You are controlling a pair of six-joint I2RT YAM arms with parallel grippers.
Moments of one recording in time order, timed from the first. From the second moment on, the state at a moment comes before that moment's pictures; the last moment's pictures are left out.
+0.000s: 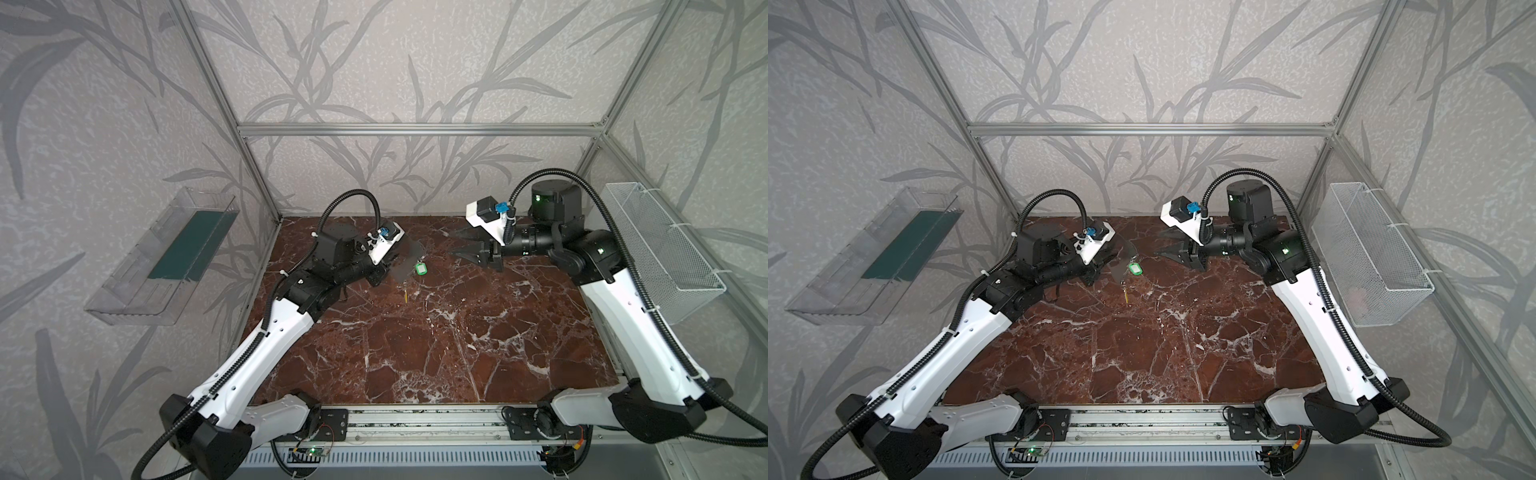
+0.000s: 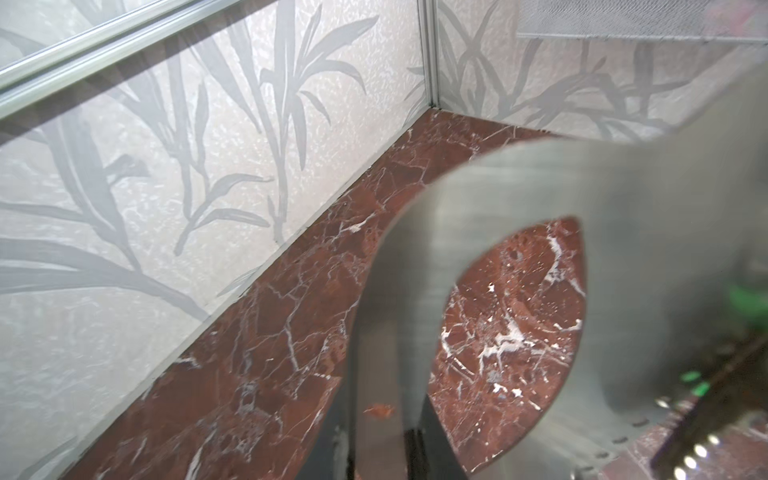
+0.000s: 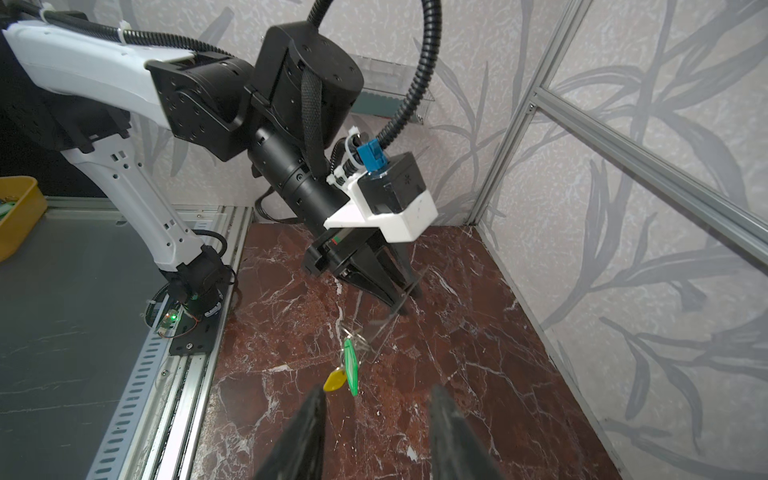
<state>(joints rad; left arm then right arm) -0.50 1.16 1.23 -0.49 0.21 0.40 0.47 1.34 1.74 -0.82 -0.82 -0.47</state>
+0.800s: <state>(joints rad) -0.61 1.18 1.26 -0.39 -0.12 1.03 0.65 1.35 1.59 -0.61 -0.58 -0.13</state>
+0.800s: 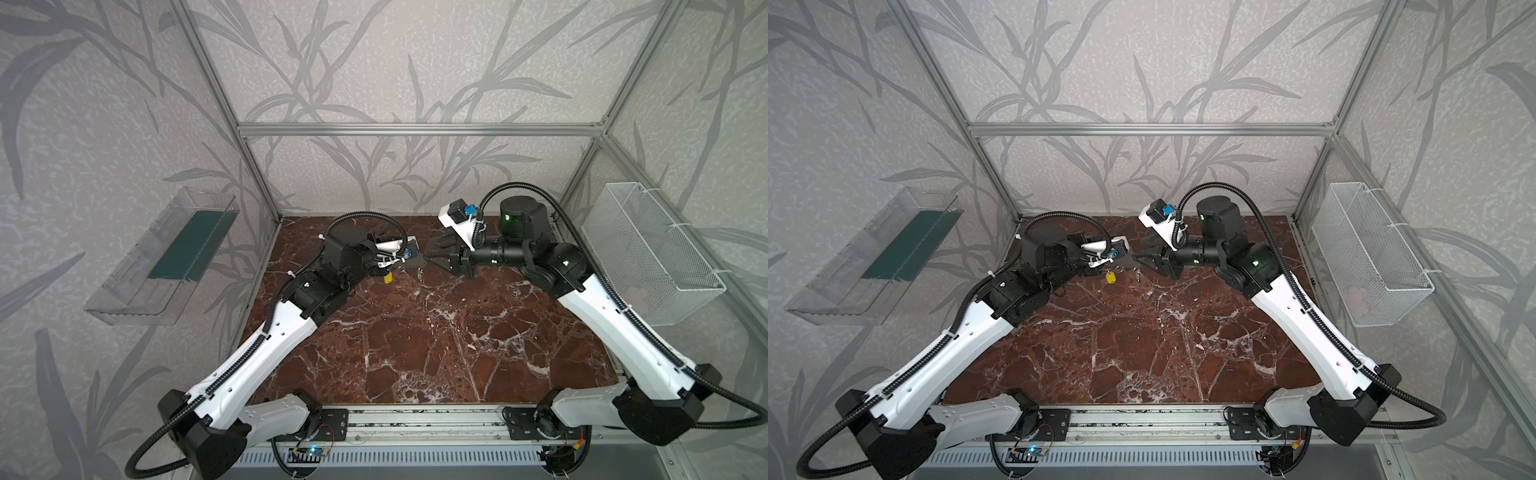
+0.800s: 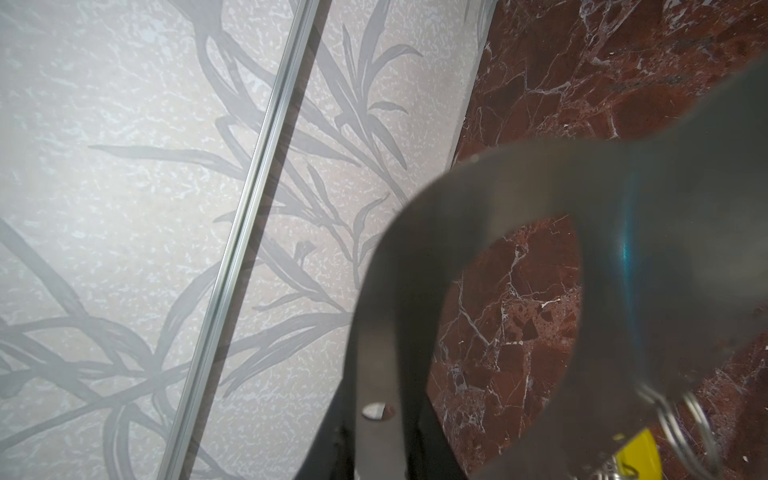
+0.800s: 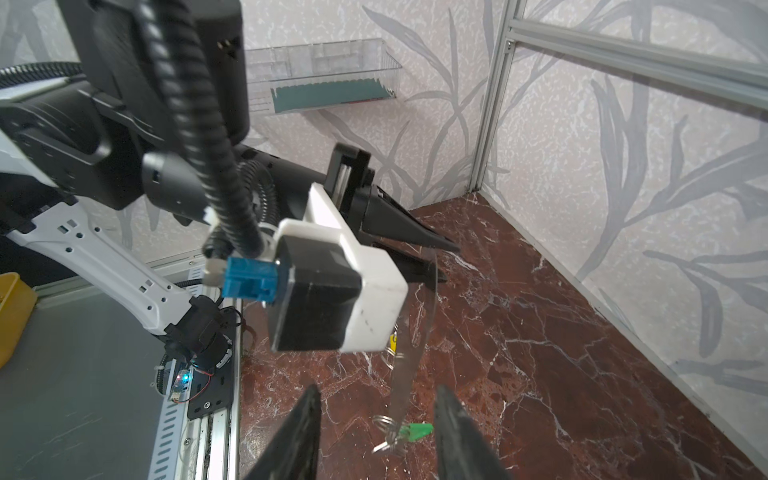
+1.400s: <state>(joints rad) -0.68 1.18 1.28 -0.37 -0.17 1.11 0.66 1.40 1.58 -0.58 -0.47 -0.07</state>
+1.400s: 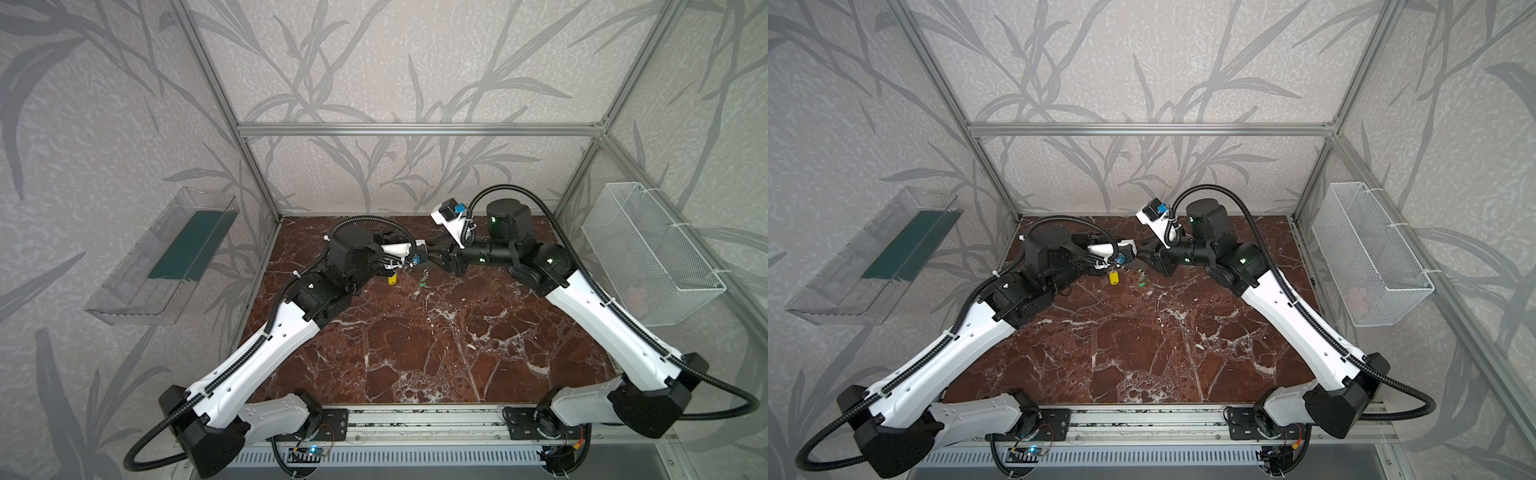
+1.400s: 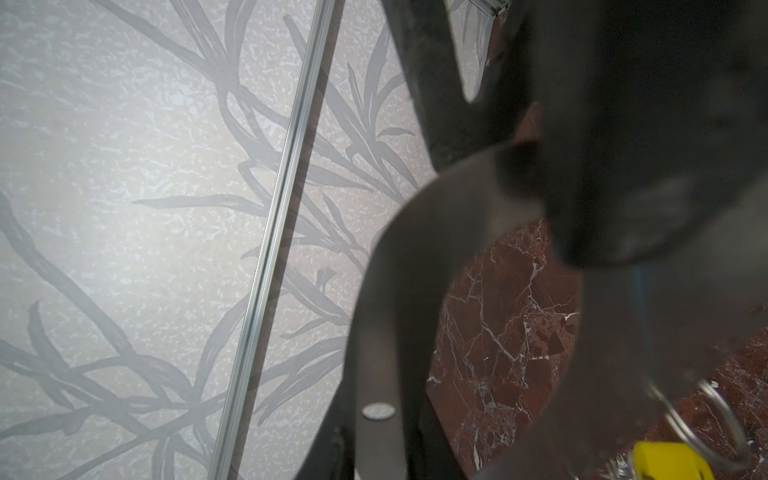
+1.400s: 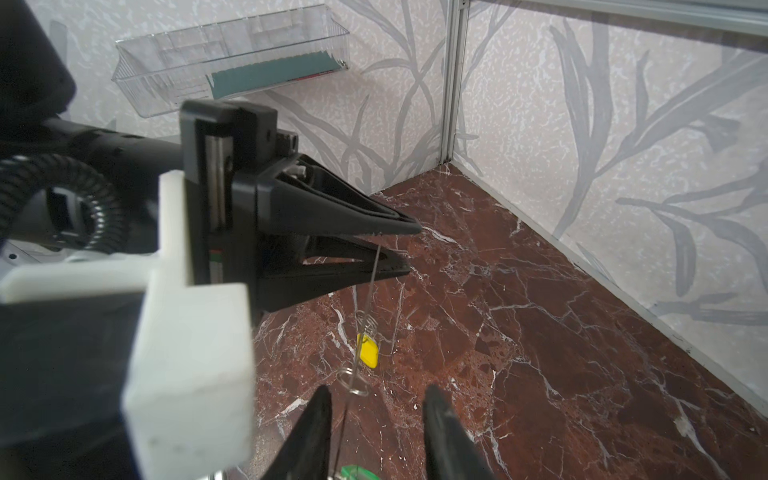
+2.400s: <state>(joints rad) -0.69 1.12 1.21 -0.29 -0.19 1.05 0.67 1.41 1.59 -0.59 -0.31 -0.03</state>
